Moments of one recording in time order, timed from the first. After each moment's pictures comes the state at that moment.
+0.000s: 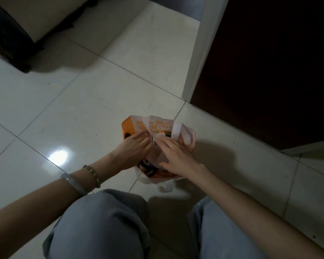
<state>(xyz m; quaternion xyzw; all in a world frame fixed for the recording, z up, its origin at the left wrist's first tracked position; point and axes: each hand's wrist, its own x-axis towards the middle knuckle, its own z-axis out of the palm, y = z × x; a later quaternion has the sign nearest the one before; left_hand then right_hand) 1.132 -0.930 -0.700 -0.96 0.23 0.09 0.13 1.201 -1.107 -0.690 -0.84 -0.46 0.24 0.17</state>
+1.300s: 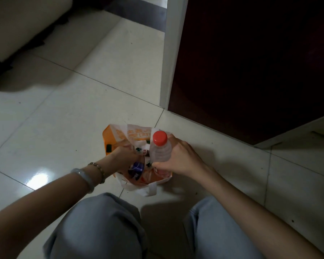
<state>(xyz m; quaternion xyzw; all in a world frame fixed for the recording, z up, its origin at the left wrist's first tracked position) 1.175 -0.944 -0.739 -0.93 0.18 0.31 0.10 1.217 -1.152 -0.610 -0.85 -0.29 0.26 0.34</state>
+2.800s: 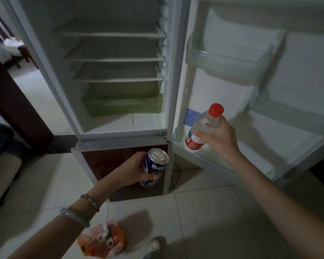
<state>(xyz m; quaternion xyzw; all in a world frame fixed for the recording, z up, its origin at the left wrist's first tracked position) 1.213 -1.235 0.039 -0.89 0.23 0.13 -0.37 1.193 -1.510 0.116 -0.85 0.14 -0.16 0.49</state>
